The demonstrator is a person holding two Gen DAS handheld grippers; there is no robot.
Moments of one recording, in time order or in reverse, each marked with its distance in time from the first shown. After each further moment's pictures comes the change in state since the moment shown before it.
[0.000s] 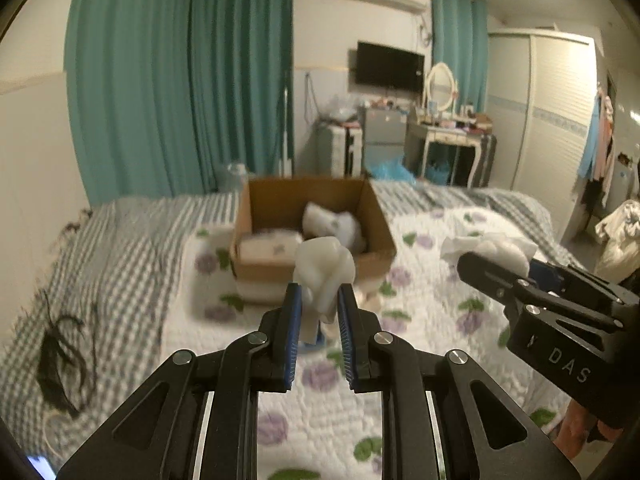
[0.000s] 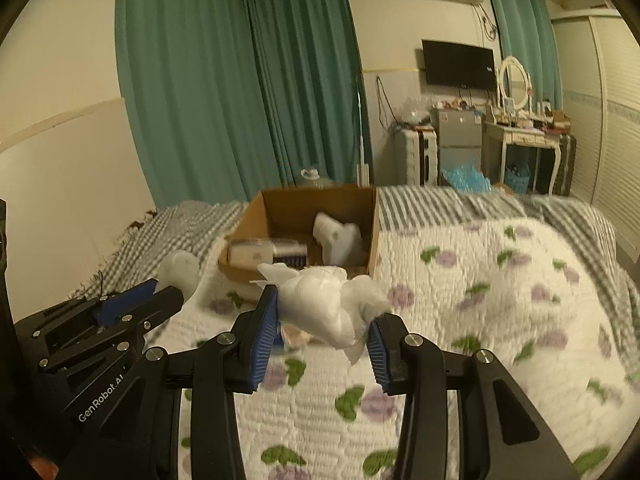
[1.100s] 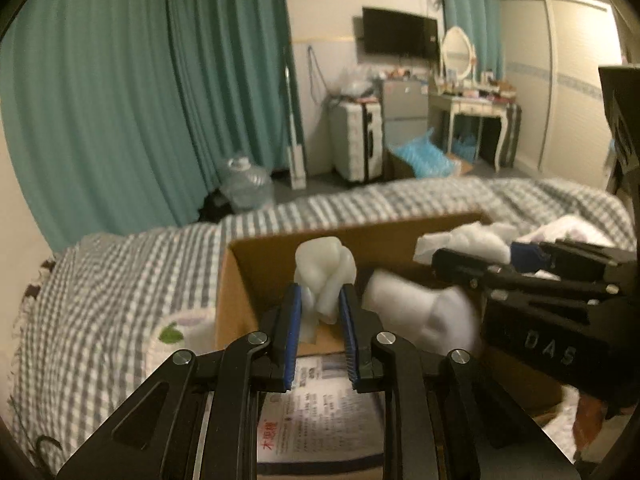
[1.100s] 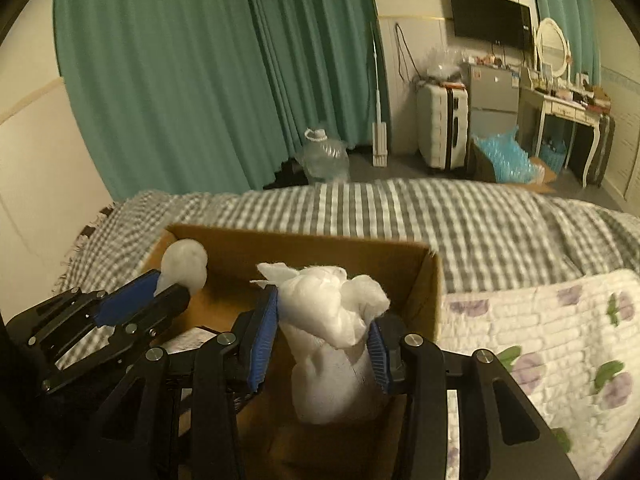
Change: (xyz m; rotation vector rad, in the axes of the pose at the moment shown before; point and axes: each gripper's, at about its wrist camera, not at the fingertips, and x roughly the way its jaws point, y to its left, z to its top) left arm 0.244 0.048 0.078 0.088 0.108 0.067; right arm 0.298 -0.046 0.089 0.007 0.203 0.059
